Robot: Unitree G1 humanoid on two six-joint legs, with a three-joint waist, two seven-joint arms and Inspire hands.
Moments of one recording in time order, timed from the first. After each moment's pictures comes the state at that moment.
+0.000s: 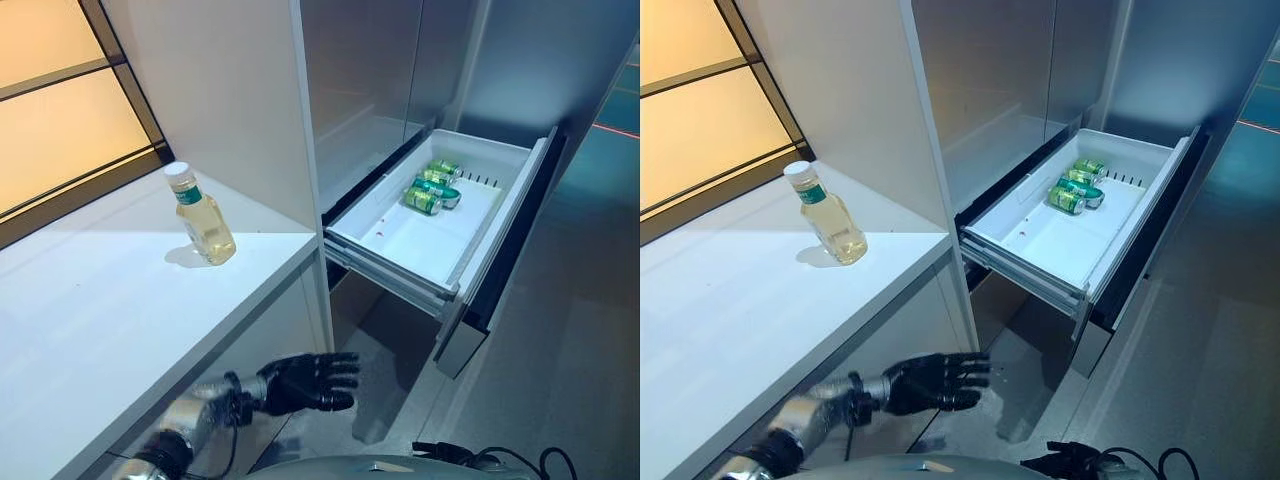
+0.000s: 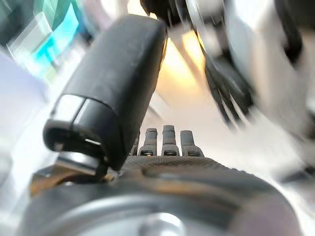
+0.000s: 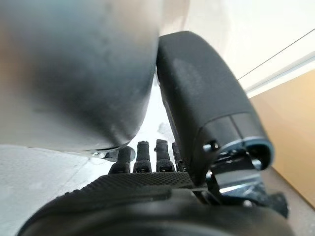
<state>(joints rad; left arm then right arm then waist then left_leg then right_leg) -0.05 0.42 -0.33 0.26 -0.71 0.43 -0.85 -0.01 -0.28 0.23 1.20 0.20 0.12 0.24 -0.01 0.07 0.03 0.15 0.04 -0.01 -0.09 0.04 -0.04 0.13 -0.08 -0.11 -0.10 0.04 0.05</state>
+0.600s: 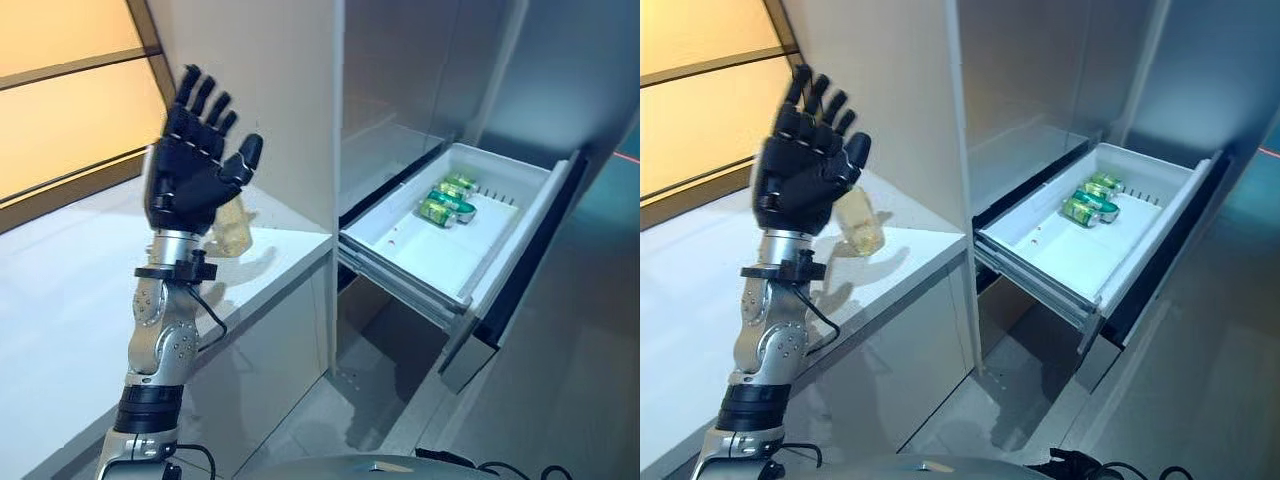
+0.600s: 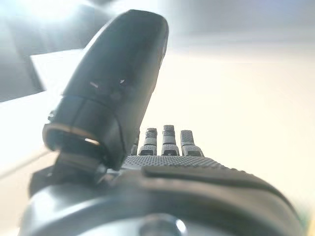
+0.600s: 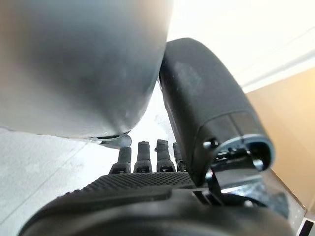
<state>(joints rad) -0.18 0.34 0.08 -0.18 -0.59 -0.27 0.02 0.04 -0.23 0.24 1.22 0.25 0.08 0.17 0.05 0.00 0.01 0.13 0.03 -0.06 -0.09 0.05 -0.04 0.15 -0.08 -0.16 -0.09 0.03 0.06</state>
